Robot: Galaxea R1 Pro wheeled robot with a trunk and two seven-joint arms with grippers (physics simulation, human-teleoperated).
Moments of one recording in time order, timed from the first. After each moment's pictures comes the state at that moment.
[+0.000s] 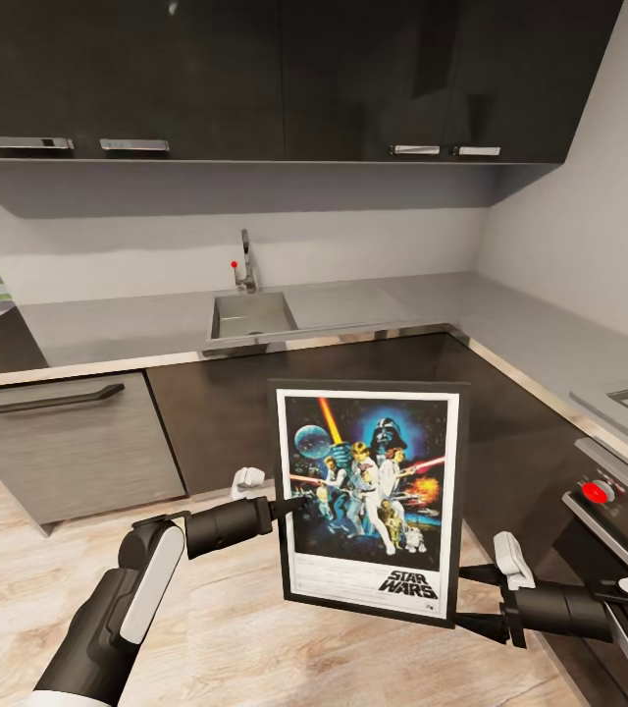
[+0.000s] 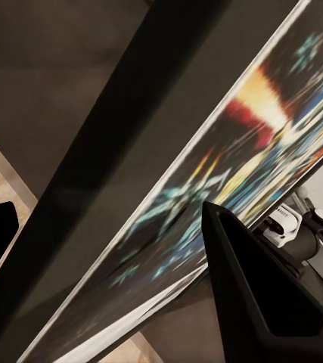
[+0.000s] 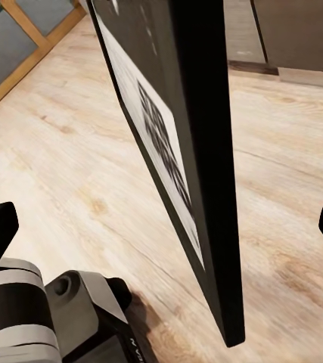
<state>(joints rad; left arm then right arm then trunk) -0.42 -0.01 -0.07 -1.34 0.48 0.84 -0.74 -0.26 -0.38 -0.15 -1.21 -0.02 0.34 1.43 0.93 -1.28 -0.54</state>
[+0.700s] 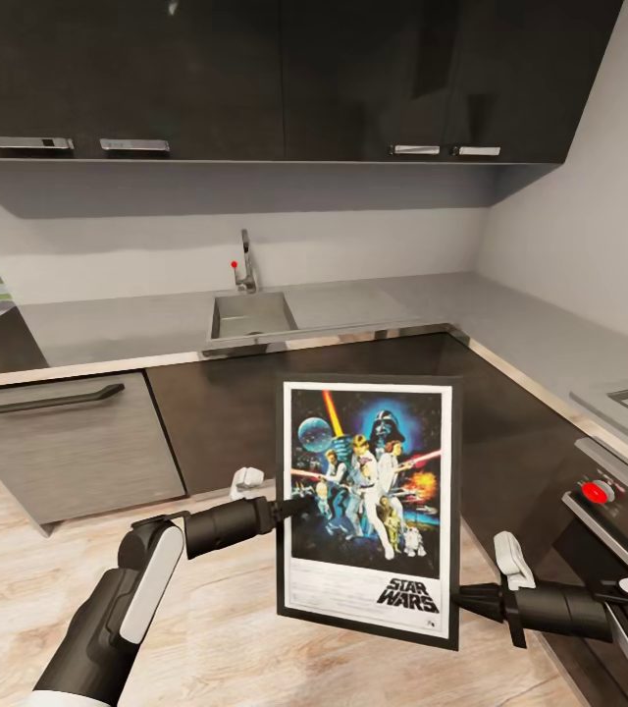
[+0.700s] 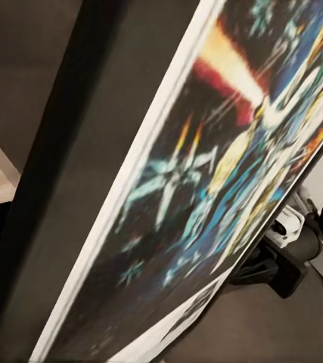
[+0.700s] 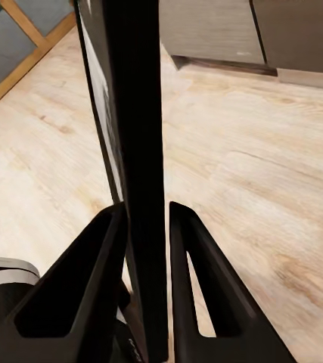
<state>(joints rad) -0.42 -0.01 -0.07 -1.34 0.48 0.84 -0.74 -0.26 -0.38 -0.15 -1.21 -0.02 0.34 1.43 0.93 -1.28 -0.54</state>
